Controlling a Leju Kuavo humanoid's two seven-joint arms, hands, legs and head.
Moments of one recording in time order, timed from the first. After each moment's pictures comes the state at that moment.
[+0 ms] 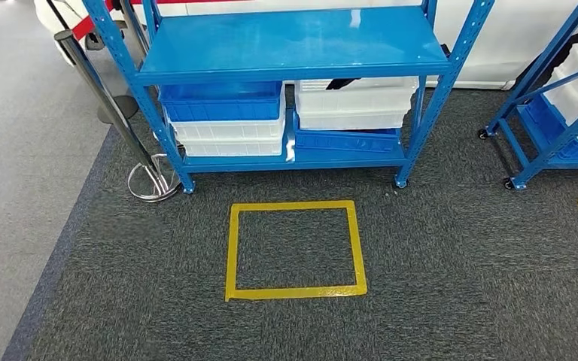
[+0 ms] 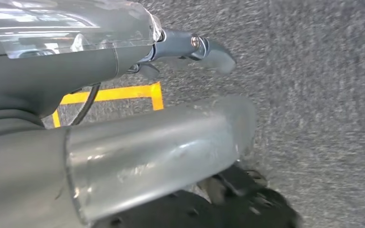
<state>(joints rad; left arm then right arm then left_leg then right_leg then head) -0.04 -0.19 1.45 -0.35 -1.34 -0.12 -0.27 -0.03 0.31 -1.47 -0.50 1.40 -0.01 -0.10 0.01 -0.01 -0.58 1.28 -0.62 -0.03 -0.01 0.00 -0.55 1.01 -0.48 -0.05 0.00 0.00</state>
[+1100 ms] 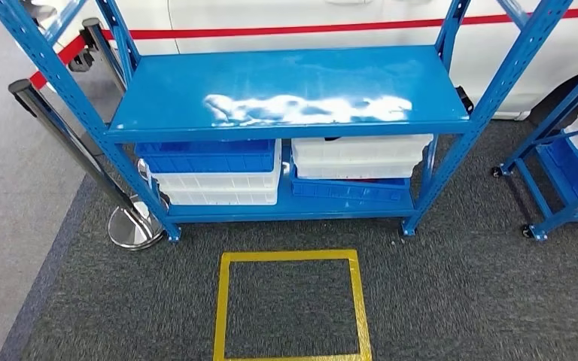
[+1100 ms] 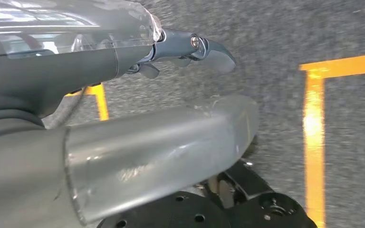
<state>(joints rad) -0.04 -0.19 1.45 -0.35 -1.34 -0.13 -0.28 -0.03 0.31 -1.48 -0.51 1.40 -0.01 -0.10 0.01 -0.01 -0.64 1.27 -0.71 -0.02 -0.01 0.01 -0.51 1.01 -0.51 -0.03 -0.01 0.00</state>
